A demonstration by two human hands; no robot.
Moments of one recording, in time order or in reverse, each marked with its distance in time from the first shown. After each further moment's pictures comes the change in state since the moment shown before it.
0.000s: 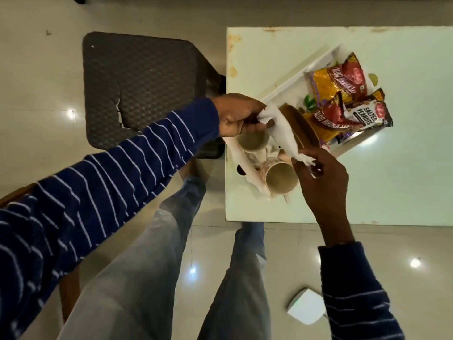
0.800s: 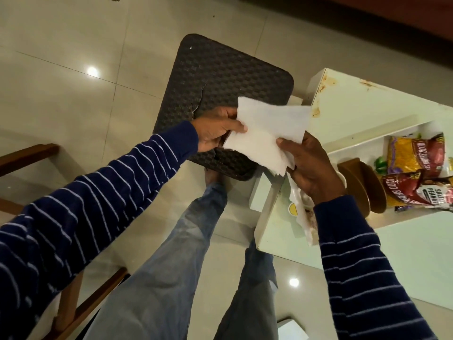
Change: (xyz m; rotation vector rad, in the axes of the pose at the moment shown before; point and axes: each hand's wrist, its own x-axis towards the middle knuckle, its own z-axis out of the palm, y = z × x) left_hand -0.040 -0.023 -0.230 -0.027 0.040 0.257; right_hand 0.102 -0.121 0.179 0.614 -0.548 0.520
